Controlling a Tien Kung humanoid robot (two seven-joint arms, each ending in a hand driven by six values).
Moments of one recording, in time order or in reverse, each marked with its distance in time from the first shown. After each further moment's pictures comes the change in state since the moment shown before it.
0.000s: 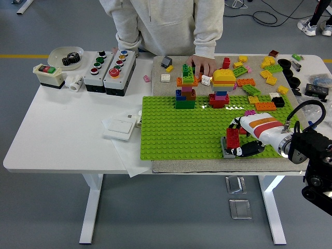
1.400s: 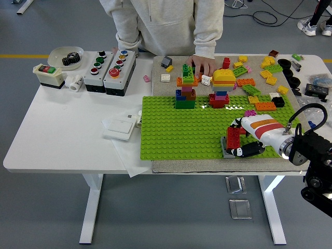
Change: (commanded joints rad) left arm 0.001 -0.001 0.002 0.000 0.001 0.001 0.000; right arm -0.018 0.011 0.010 -0.041 0.006 -0.042 0.038
